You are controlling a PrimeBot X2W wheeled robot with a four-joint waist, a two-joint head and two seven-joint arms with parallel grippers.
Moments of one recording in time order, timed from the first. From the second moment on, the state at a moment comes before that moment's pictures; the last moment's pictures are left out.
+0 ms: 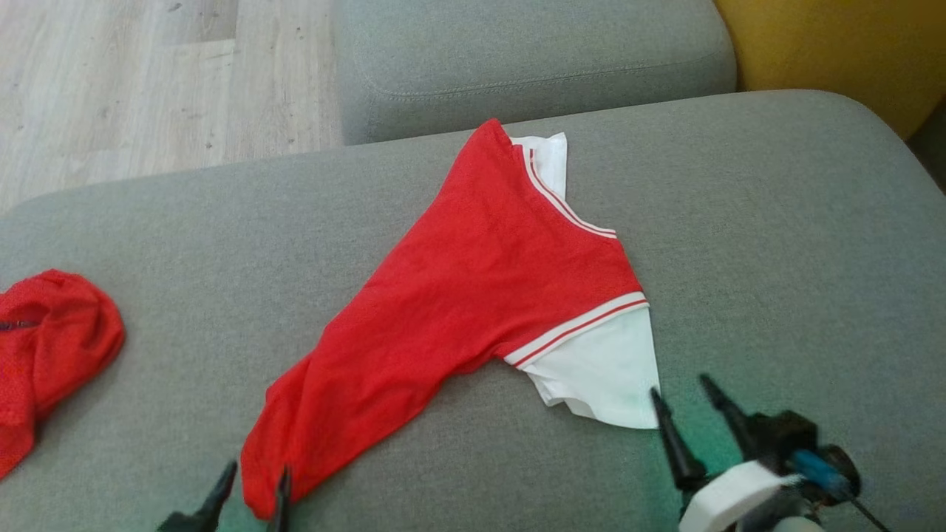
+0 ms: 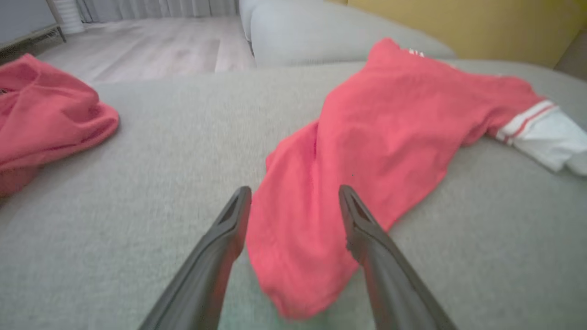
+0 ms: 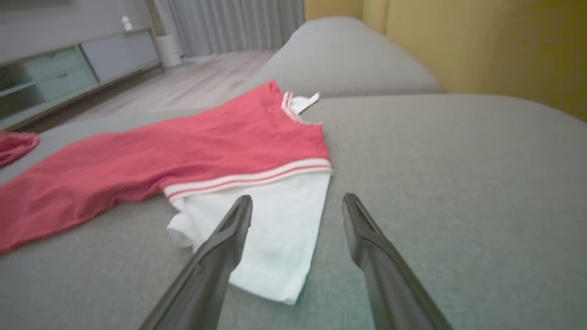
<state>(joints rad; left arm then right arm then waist) 0.17 0.14 -0.08 0.31 -0.14 -0.12 -0.12 0.02 -0.12 0.22 0.38 0.16 0.13 -0.17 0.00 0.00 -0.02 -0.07</state>
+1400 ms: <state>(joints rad) 0.12 0.24 -0.22 0.32 -0.13 -0.06 0.05 -0.15 -0.10 0.28 0.53 0.19 0.13 0.20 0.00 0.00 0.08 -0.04</state>
